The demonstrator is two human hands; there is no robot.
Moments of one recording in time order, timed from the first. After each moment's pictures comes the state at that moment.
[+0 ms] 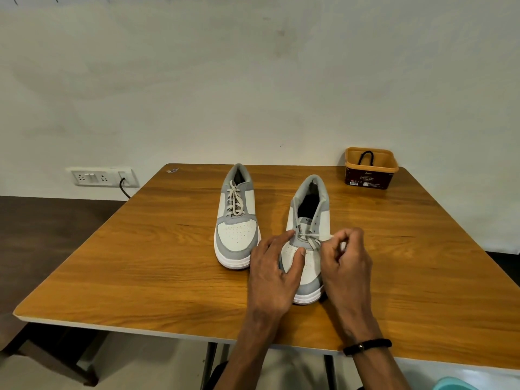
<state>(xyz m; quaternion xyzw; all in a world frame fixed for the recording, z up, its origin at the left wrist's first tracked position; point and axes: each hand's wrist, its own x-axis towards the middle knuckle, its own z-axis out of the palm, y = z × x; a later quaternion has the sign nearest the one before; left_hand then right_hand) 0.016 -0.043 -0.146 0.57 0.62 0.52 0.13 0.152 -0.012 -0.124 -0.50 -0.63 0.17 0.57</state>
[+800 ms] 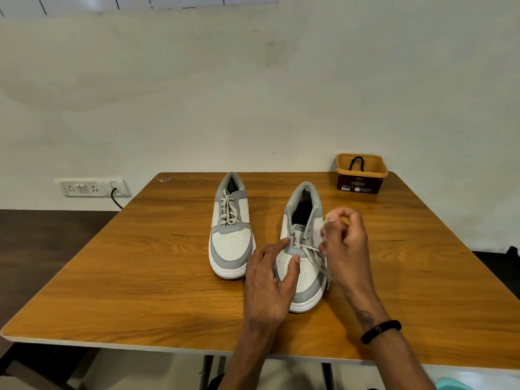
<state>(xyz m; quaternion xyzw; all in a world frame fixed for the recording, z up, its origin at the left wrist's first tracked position) 0.015 -0.044 -0.144 0.57 0.61 0.53 0.13 0.159 0.004 -0.078 -0.43 -0.57 0.37 0.59</state>
